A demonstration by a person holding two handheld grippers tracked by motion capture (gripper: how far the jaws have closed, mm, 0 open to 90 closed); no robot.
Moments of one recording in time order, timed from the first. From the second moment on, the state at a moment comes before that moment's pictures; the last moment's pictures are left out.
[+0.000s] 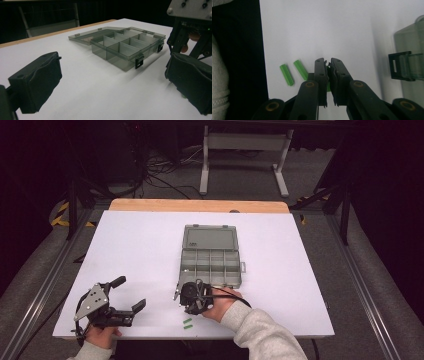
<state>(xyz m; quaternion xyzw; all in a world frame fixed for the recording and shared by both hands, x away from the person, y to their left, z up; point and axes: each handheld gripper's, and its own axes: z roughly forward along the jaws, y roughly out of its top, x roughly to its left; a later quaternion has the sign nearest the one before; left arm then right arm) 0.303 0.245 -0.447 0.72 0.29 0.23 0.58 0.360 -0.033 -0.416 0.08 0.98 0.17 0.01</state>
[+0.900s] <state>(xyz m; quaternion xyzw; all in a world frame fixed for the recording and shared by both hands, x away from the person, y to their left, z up) 0.303 0.245 -0.447 0.72 0.29 0.23 0.58 0.388 -0.066 -0.364 0.13 0.97 0.22 0.05</state>
